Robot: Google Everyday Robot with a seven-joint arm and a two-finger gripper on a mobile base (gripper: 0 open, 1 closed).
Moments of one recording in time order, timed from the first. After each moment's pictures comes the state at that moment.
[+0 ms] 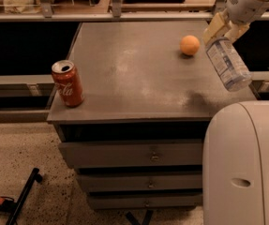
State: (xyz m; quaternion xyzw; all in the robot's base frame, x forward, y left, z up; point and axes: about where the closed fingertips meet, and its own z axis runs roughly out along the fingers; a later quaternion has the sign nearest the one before) arm 0.673 -0.263 0.929 -0.10 0.98 0.10 0.14
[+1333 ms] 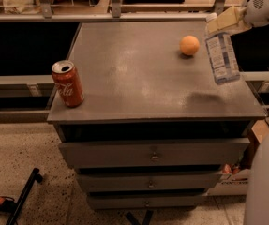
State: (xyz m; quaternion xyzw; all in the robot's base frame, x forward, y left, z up) arm 0.694 -0.261 0.950 -0.16 0.91 0.25 0.30
